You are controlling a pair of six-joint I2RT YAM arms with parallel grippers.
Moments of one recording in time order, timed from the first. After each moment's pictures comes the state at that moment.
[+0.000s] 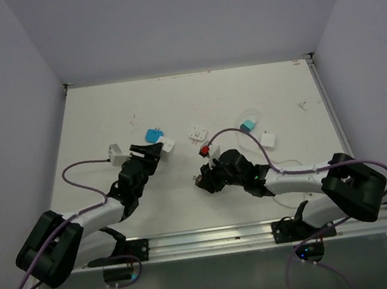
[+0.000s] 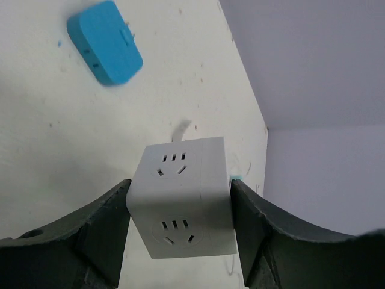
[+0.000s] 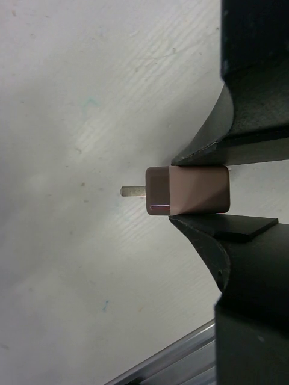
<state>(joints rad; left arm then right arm) -0.58 1.19 0.22 0.65 -0.32 -1.30 0.94 1.38 0.53 0.33 -0.08 0.32</state>
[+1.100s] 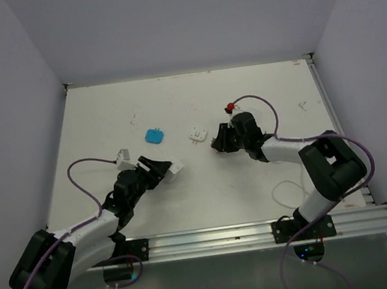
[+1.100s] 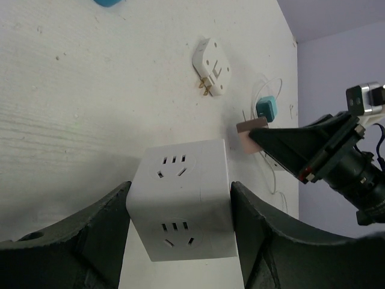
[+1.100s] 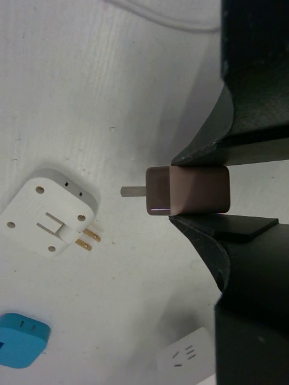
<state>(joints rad) -0.53 1.03 0.13 0.54 -0.09 -1.09 0.51 1.59 0.73 0.23 -0.11 0.50</state>
